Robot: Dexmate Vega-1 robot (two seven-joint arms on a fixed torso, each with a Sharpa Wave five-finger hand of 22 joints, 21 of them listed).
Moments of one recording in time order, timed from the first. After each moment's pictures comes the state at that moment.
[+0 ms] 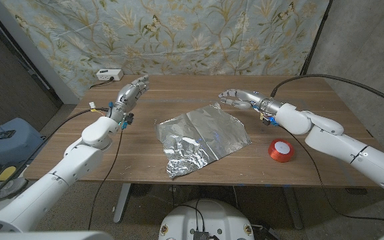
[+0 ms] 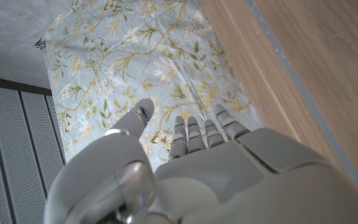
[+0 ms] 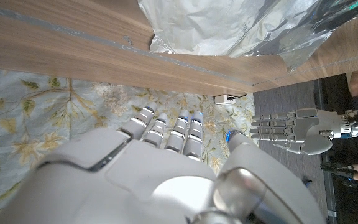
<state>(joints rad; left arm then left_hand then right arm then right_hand) 1.03 0.75 0.24 -1.66 -0.58 -0.24 0.06 0.62 0.15 0.73 -0.18 0.31 0.22 0.05 0.20 0.17 0.13 0.01 0.22 0.19 0.04 0.04 0.18 0.16 0.15 0.02 0.28 0.17 -0.80 -0.92 -0.56 -1.82 -0.32 0.11 0.08 0.29 0.15 0.32 0.11 0.19 0.28 -0.11 0.20 0.18 0.23 -0.13 0.20 0.18 0.00 -0.03 0.19 0.20 0.11 -0.04 0.18 0.17</state>
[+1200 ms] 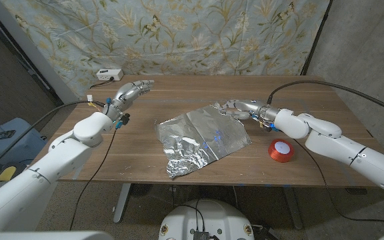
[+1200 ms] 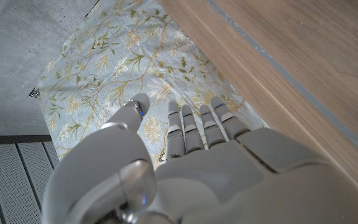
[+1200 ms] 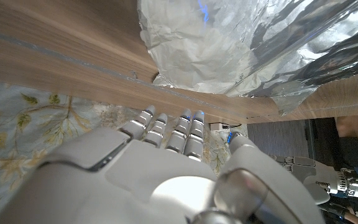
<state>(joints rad) 1.08 0.88 0.22 -1.79 -0.48 -0.10 0.09 0.71 0.11 0.63 -0.17 0.32 0.44 0.02 0.22 0.18 0.30 -0.02 0.26 0.20 0.23 0.02 0.21 0.17 0.23 0.06 0.28 0.18 -0.79 -0.93 -0.60 -1.78 -0.42 0.12 0.14 0.26 0.14 0.32 0.11 0.19 0.30 -0.13 0.20 0.18 0.25 -0.16 0.20 0.18 0.00 -0.03 0.19 0.20 0.07 -0.04 0.18 0.17</state>
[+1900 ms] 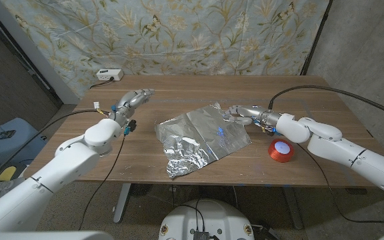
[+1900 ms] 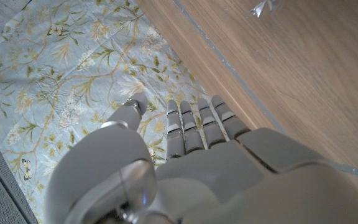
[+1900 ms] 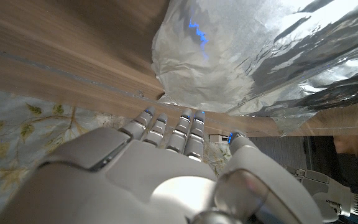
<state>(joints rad) 1.17 0.85 0.20 -2.02 -0.50 0.22 0.36 0.71 0.12 0.59 -0.16 0.30 0.47 0.03 0.22 0.19 0.34 0.00 0.28 0.22 0.30 0.04 0.23 0.18 0.25 0.08 0.28 0.19 -0.78 -0.93 -0.63 -1.70 -0.48 0.18 0.12 0.24 0.14 0.32 0.12 0.19 0.31 -0.14 0.20 0.18 0.26 -0.17 0.20 0.18 0.01 -0.04 0.20 0.20 0.06 -0.04 0.18 0.17</state>
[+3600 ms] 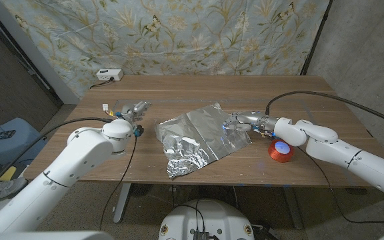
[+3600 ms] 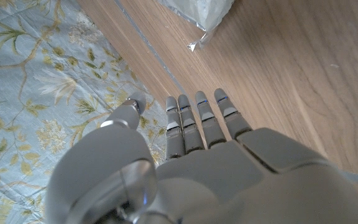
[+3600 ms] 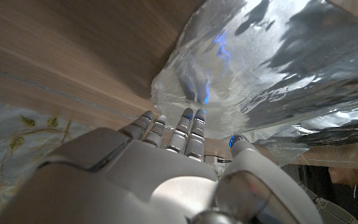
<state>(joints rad) 1.11 0.72 0.18 -2.23 -0.69 0.81 0.74 0.73 0.12 0.53 -0.17 0.29 0.53 0.08 0.22 0.19 0.44 0.03 0.31 0.25 0.41 0.06 0.25 0.18 0.31 0.14 0.30 0.20 -0.76 -0.92 -0.68 -1.67 -0.56 0.16 0.16 0.19 0.12 0.32 0.12 0.20 0.33 -0.14 0.20 0.18 0.28 -0.16 0.19 0.18 -0.02 -0.03 0.19 0.19 -0.02 -0.03 0.18 0.17</state>
